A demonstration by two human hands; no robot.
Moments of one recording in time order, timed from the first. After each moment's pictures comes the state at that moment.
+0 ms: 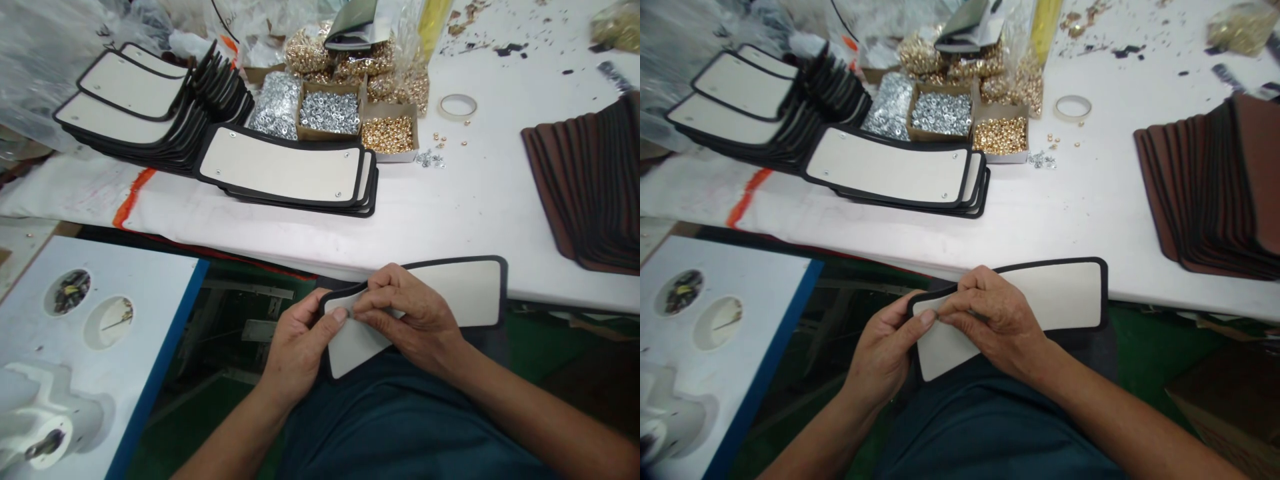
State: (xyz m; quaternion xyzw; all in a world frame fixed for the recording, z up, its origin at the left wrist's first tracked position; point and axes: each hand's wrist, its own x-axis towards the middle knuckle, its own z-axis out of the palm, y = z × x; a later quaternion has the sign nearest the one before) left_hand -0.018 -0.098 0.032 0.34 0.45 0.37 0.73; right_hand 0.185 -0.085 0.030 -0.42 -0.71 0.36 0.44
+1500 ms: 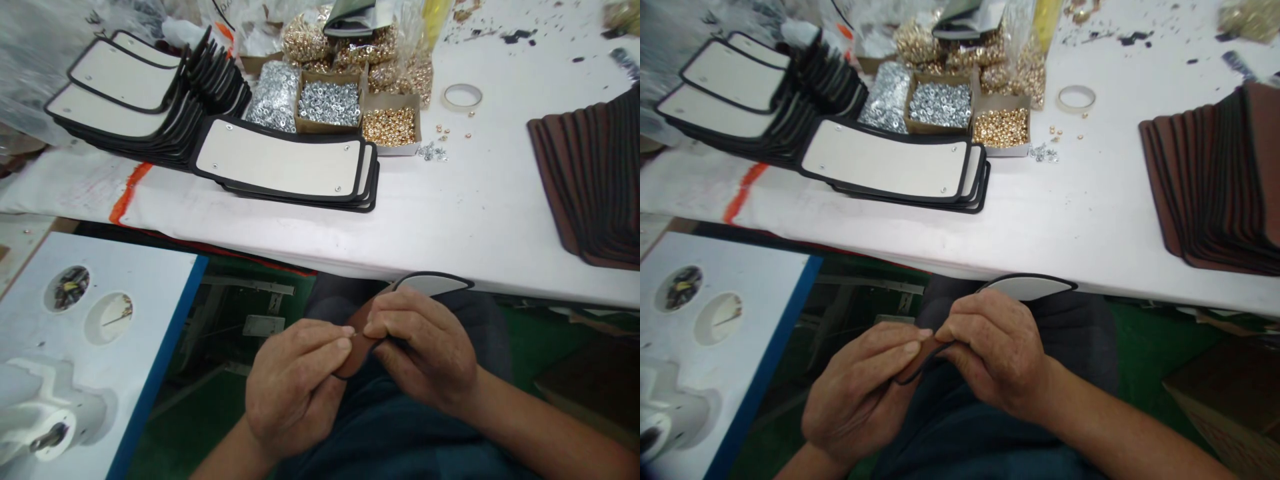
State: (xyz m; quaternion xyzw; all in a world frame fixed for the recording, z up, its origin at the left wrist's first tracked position) left_hand -0.035 -0.113 0.062 0.80 0.36 0.40 0.27; right_hand 0.180 -0.110 0.042 -0.39 -0.75 0.23 0.47
